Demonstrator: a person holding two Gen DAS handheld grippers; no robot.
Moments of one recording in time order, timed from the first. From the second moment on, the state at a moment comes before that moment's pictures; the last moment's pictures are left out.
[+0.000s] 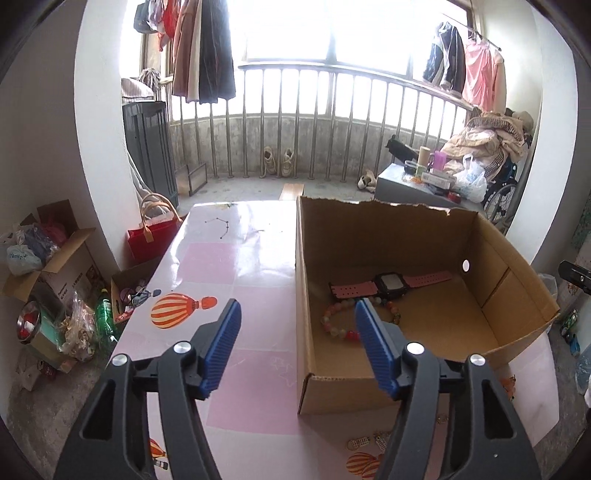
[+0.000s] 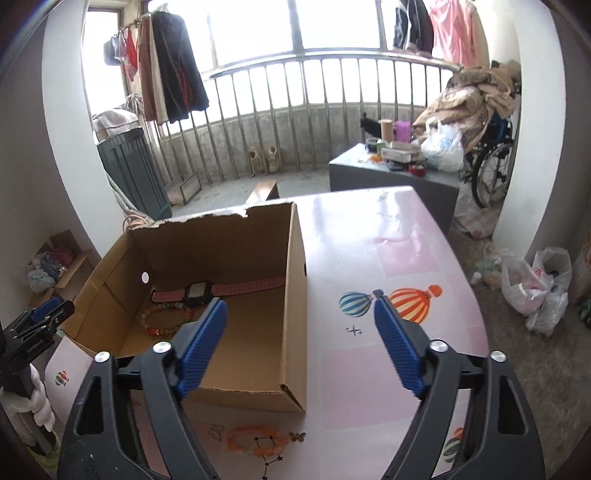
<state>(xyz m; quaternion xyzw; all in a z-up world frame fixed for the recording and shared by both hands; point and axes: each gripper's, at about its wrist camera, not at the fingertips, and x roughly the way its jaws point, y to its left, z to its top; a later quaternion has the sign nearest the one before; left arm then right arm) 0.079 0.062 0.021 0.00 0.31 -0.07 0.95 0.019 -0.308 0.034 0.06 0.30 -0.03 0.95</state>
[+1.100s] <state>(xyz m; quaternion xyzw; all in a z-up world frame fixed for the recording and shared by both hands) -0.003 0.051 -0.051 0.05 0.33 -0.16 0.93 -0.046 -0.206 -0.005 0.01 0.25 0.11 0.96</state>
